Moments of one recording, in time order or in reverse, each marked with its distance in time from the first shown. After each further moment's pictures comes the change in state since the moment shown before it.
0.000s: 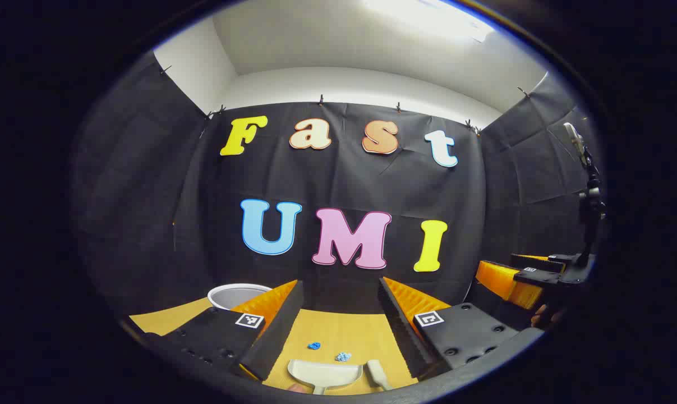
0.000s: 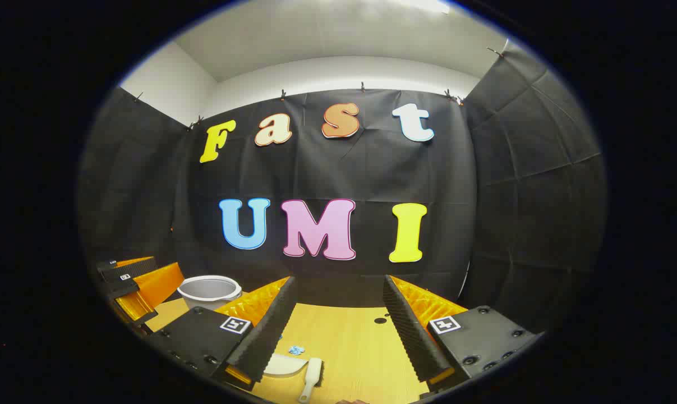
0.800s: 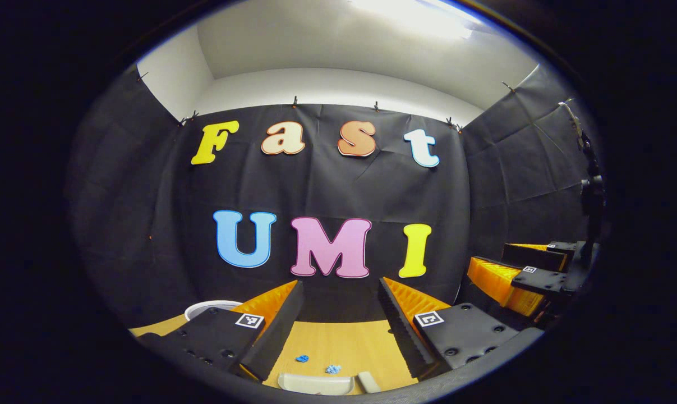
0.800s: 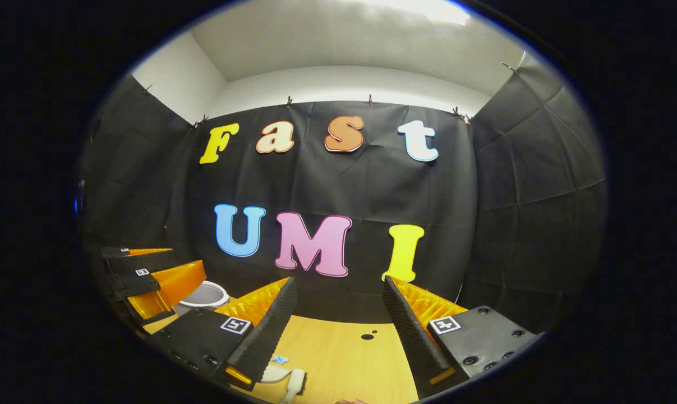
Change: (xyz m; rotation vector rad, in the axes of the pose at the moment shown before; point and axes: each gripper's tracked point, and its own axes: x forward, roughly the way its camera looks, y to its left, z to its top) left arm 0.050 -0.019 0.015 0.033 0.014 -0.116; right arm 0.015 0.003 0.032 -0.091 -0.055 -0.031
